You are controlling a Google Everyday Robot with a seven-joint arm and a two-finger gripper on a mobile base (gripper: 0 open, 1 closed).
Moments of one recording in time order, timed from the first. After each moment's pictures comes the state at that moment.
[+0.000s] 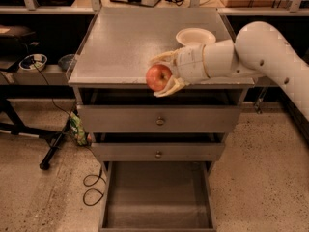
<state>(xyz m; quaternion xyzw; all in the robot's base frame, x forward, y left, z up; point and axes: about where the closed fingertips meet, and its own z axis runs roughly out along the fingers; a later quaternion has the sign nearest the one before) 0.616 -0.012 0.888 -0.75 0.38 0.05 0.54</state>
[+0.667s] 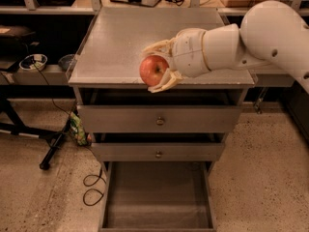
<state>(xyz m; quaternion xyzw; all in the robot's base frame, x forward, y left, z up) 0.576 0.003 0.940 -0.75 0.38 0.03 0.54</state>
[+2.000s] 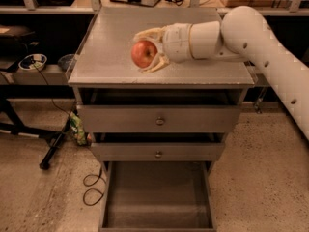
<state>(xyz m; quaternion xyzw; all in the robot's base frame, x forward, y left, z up) 0.659 0.020 0.939 -0.72 0.34 0.04 0.60</state>
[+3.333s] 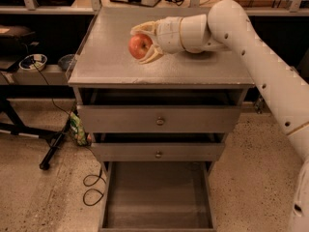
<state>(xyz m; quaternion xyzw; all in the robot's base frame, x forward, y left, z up) 0.722 0.038 0.929 -0.72 0.35 0.04 0.60</state>
